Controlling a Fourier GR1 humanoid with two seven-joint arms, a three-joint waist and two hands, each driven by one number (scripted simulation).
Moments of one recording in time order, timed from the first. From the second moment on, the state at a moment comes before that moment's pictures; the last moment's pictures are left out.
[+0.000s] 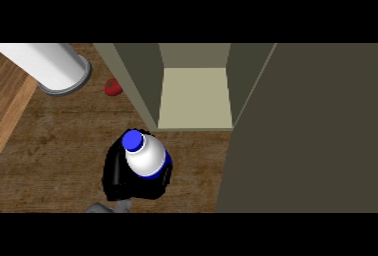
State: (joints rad) left arm -0.08 0.13 -0.46 -1.50 0.50 0.44 -0.46; right arm 0.11 -0.32 0.74 -2.48 0.12 -0.43 0.30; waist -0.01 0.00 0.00
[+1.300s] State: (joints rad) left arm -0.69 0.01 -0.29 -1.08 0.32 0.64 -0.23; right arm 0.18 -0.37 0.75 -2.48 0.10 -0.44 0.19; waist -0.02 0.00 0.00
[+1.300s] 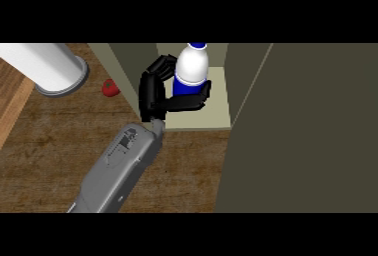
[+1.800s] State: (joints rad) left arm -0.86 0.00 -0.20 -0.78 0.28 0.64 -0.29; right arm 0.19 -0.39 0.74 -2.48 0.08 -0.44 0.18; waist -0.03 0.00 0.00
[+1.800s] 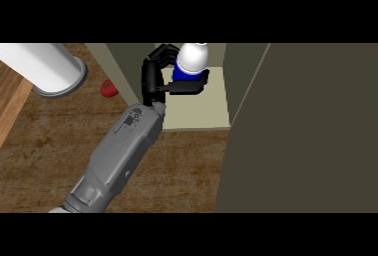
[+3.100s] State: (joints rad) left arm -1.08 0.00 -0.08 -0.20 0.21 0.77 -0.48; right arm 0.17 -0.42 0.74 -2.49 0.05 -0.44 0.16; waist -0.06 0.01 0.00
